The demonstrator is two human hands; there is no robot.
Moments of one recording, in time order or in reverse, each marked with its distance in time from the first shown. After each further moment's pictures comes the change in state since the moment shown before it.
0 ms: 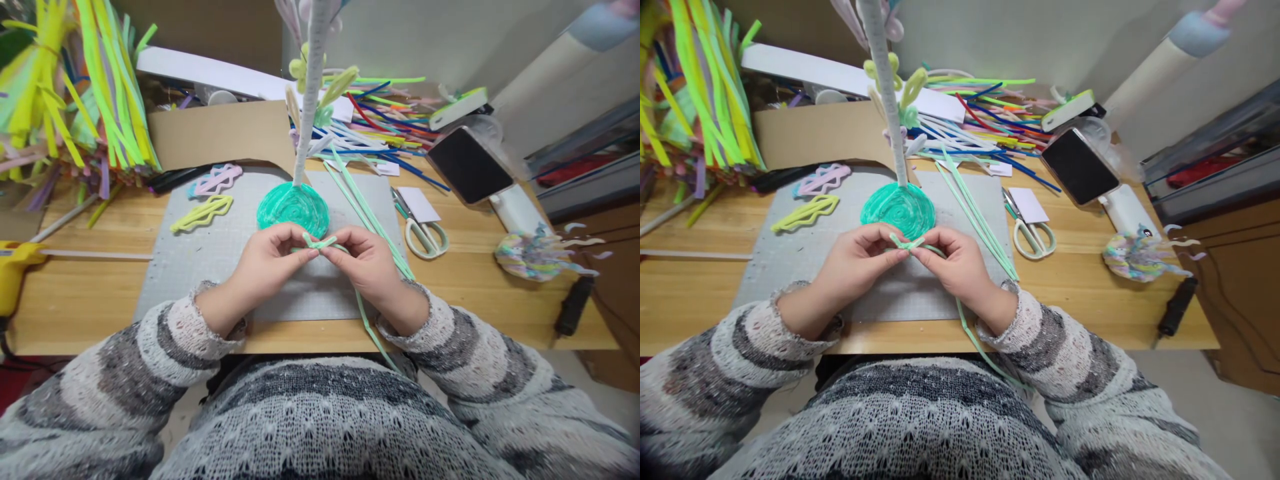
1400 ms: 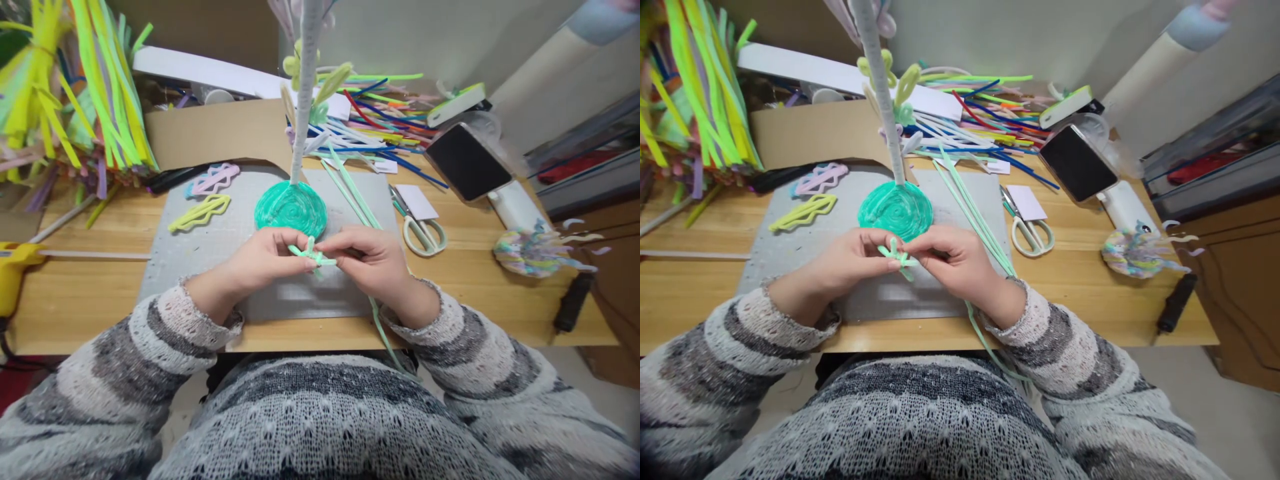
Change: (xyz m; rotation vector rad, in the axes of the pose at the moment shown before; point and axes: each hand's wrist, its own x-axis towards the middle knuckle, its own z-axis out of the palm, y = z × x) left_hand 0.007 0.012 -0.010 -0.140 -0.285 -0.271; right_hand 0.001 -0.018 -0.016 -0.308 -0.215 -0.329
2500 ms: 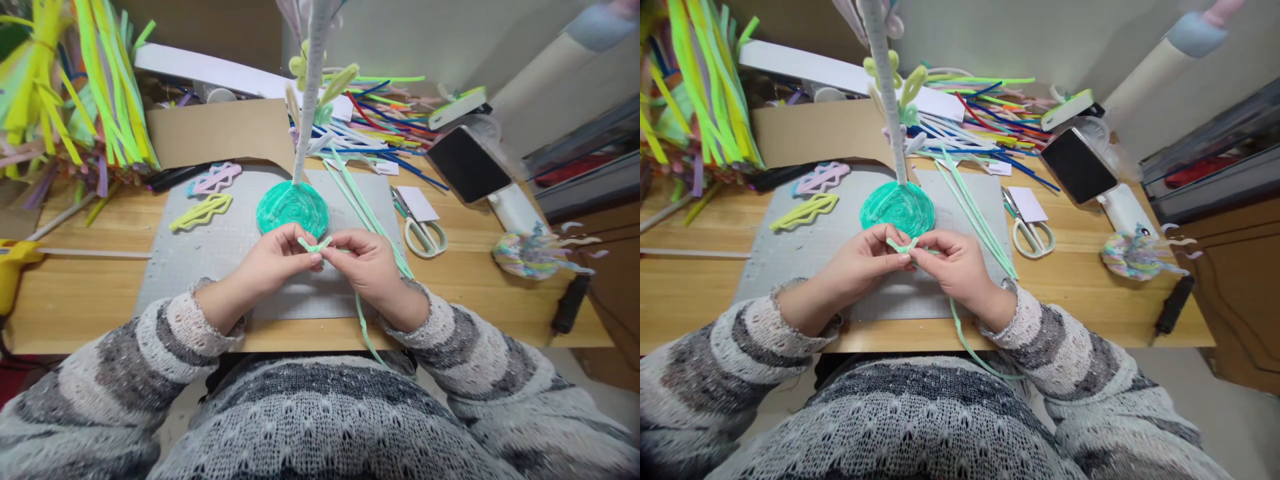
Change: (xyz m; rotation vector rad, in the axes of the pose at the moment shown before) left_hand 0.002 -0.019 0.011 -0.244 0.105 0.090; right_hand -0.001 0.006 0.020 0.225 0.203 0.305
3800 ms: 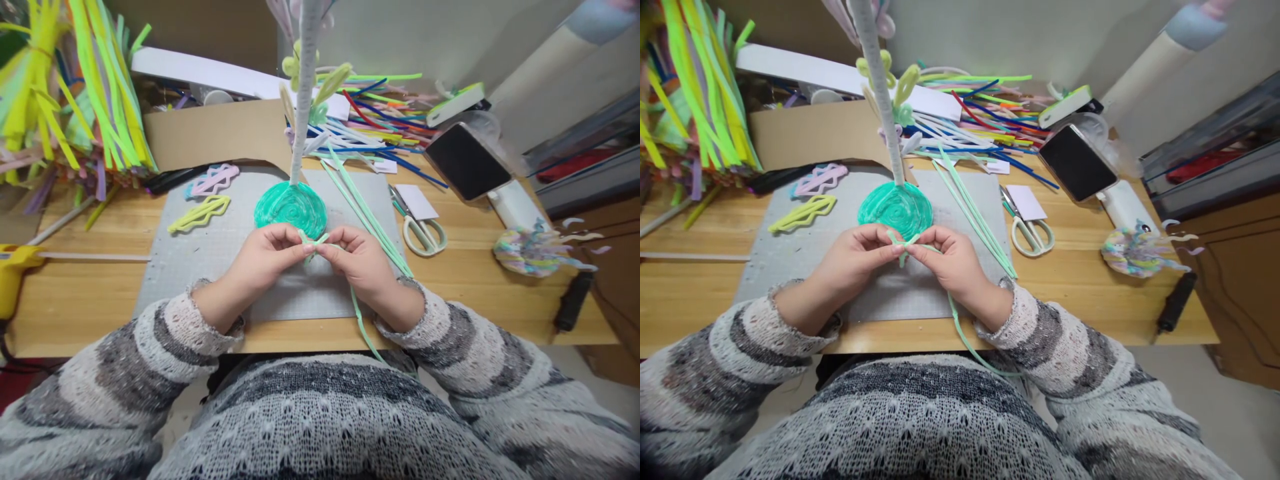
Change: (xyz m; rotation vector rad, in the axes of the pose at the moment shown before) left_hand 0.001 0.007 -0.003 0.232 0.135 0.053; right_hand 0.003 0.002 0.004 0.235 -0.009 0.250
